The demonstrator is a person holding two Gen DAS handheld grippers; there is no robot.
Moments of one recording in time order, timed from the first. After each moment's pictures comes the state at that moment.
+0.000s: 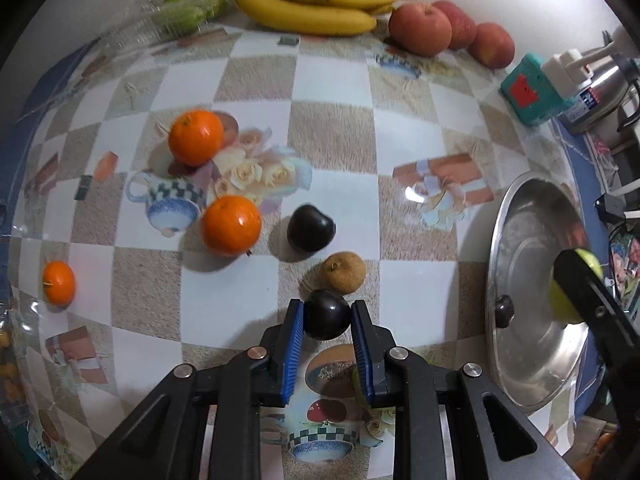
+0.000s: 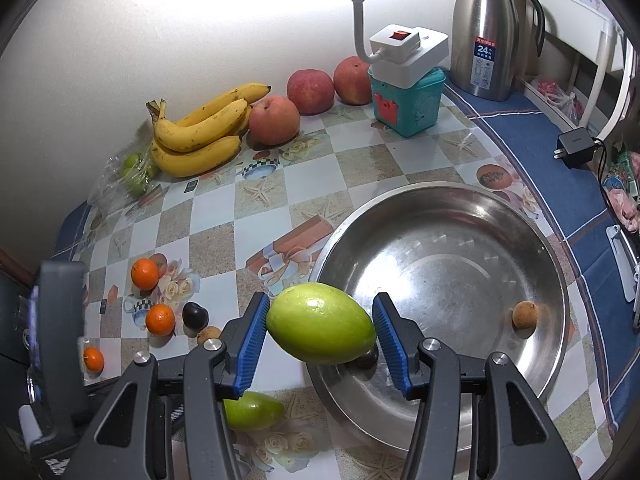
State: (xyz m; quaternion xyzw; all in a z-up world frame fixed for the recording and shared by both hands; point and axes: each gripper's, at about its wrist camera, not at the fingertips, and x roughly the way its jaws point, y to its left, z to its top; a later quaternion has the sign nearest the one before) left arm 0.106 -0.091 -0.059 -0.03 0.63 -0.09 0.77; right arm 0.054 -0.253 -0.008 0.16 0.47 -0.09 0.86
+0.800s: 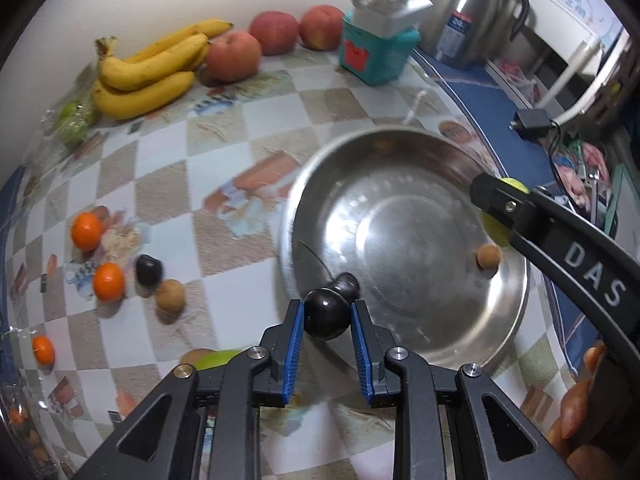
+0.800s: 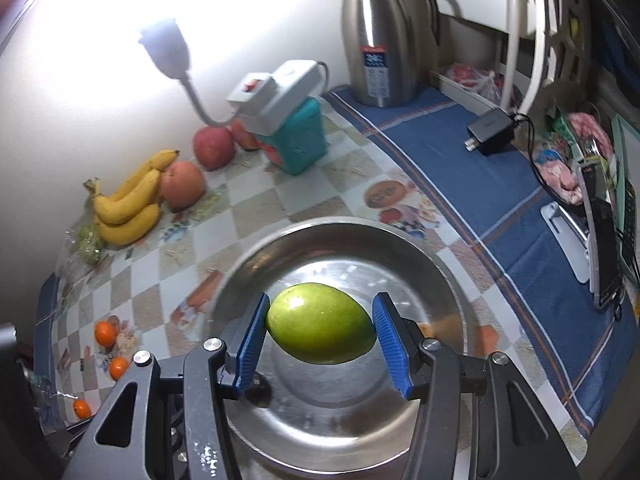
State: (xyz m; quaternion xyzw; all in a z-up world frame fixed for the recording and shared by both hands) left arm 0.059 -0.217 -0.021 0.08 0.59 -0.22 0.78; right arm 0.020 -0.349 0.004 0.21 0.43 -0.19 0.86
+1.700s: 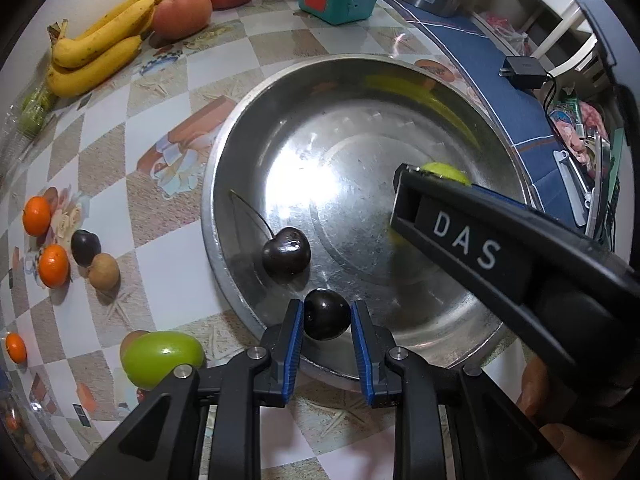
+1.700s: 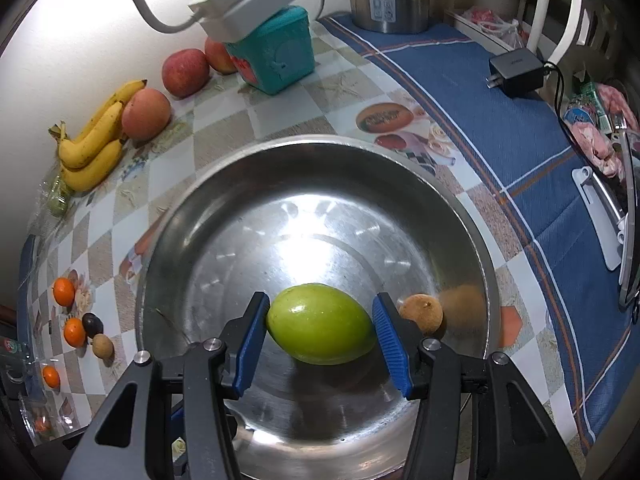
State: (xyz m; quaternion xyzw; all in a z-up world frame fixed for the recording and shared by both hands) left arm 0.042 -0.250 -0.061 0.10 0.63 -0.24 0.73; right arm 0.036 -0.365 -0.062 0.20 0.53 -0.16 0.81
